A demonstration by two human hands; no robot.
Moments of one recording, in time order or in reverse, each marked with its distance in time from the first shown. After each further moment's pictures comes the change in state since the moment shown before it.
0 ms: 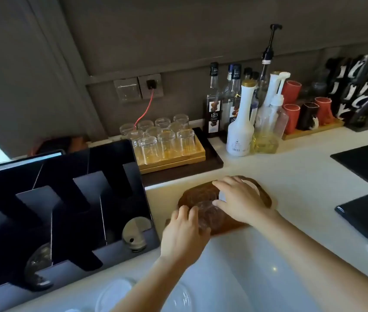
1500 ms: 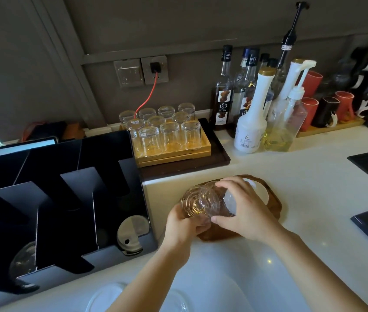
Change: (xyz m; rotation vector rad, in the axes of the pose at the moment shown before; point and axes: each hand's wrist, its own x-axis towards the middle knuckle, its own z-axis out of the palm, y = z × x) left_hand 0.033 -0.006 0.002 -1.541 -0.067 -0.555; right_hand -0.012 0.000 0.007 0.444 0.144 -0.079
